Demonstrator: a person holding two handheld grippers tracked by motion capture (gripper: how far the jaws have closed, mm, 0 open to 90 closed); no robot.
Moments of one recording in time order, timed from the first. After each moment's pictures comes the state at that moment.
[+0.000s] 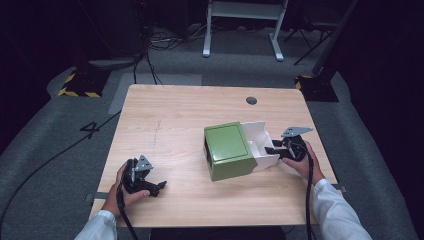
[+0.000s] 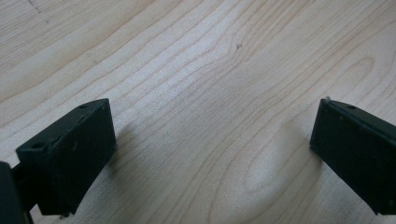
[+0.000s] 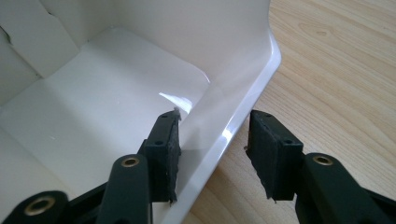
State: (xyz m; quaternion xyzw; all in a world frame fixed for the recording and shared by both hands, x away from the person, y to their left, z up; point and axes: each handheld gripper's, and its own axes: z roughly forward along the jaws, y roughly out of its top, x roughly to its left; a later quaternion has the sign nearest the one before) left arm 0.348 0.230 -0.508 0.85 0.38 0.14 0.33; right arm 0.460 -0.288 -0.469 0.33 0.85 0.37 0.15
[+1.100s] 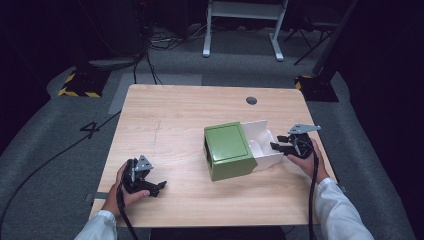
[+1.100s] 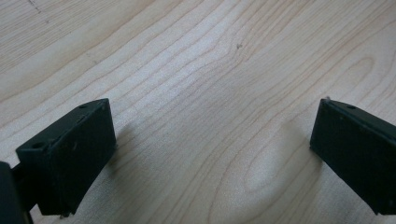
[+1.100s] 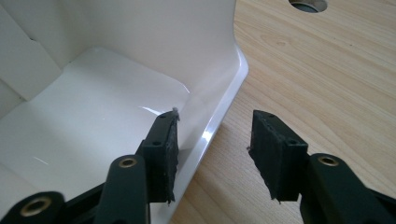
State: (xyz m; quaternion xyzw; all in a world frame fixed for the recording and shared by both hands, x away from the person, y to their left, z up) left arm 0.348 0.230 -0.508 0.85 0.38 0.14 0.33; right arm 0.463 -0.304 -0.460 0.35 0.84 0.38 0.18
